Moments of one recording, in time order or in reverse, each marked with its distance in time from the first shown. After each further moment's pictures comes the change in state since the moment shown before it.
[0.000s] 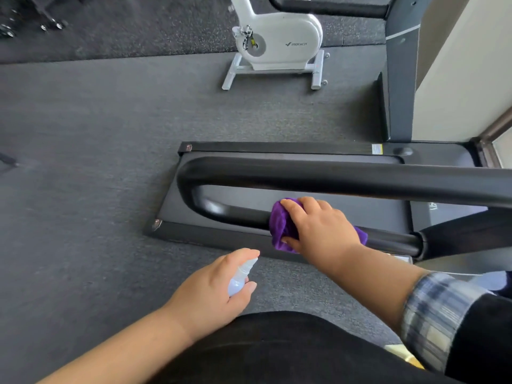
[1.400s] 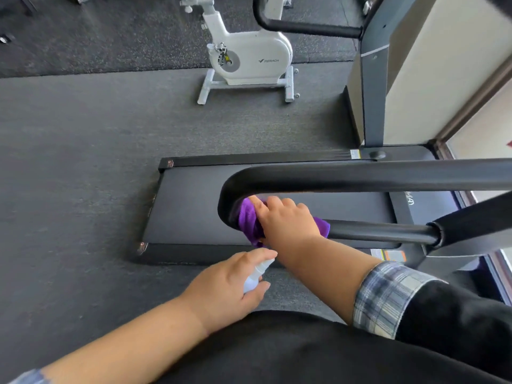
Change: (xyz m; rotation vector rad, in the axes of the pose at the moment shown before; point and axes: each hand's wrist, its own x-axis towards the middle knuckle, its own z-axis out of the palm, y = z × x) left_hand 0.016 -0.064 -0.041 -0.033 -0.065 0.299; right_hand 0.071 -0.116 0.000 -0.116 -0.033 0.118
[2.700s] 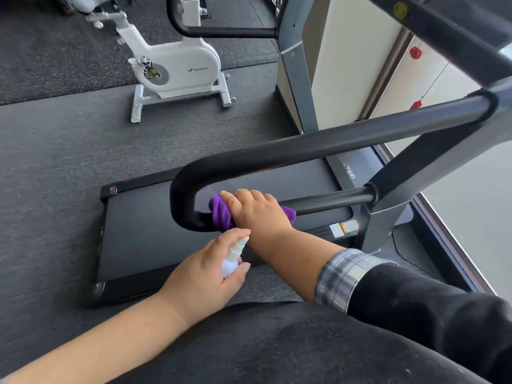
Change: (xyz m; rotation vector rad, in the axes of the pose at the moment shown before) left_hand 0.020 0.003 -0.002 -0.031 -0.024 0.108; right_hand -0.024 0.009 0.005 0.032 0.021 0.146
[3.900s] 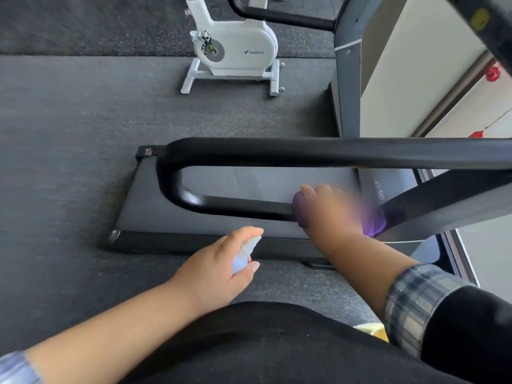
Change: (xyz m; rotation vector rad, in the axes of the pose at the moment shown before) left_hand 0.013 0.052 0.060 -0.032 0.038 -0.238; right_hand -0.043 0.151 0.006 -0.183 -0.035 0.117
